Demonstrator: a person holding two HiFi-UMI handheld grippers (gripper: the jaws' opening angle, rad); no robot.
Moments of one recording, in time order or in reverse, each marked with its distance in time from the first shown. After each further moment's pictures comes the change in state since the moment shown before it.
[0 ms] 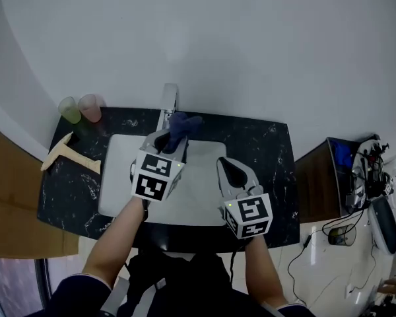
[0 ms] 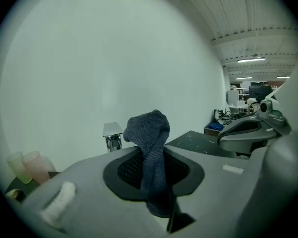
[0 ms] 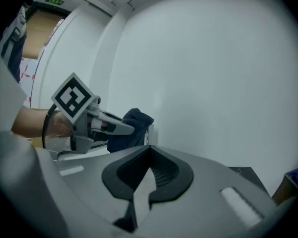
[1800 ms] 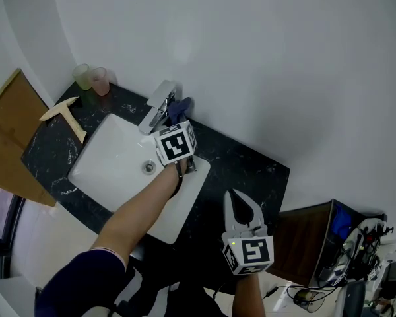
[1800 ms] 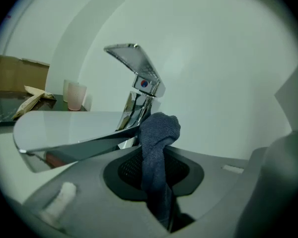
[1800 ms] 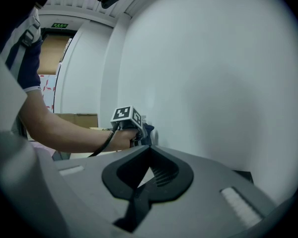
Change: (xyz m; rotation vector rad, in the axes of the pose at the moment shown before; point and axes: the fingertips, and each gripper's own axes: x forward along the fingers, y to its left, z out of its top) left arm 0.116 0.071 -0.052 -0.730 -0.084 0.748; right arm -0.031 -0.106 -0.030 0.003 -0.012 0.228
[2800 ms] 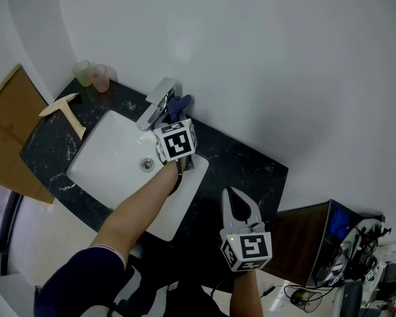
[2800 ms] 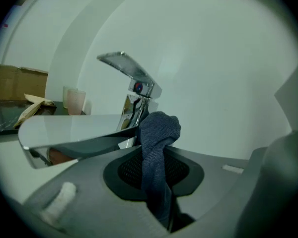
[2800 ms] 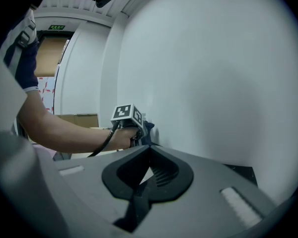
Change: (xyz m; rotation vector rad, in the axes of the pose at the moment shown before) left arm -0.001 0.000 0.004 0.068 -0.028 0.020; right arm 0.002 0.000 -0.008 0.030 0.020 0.007
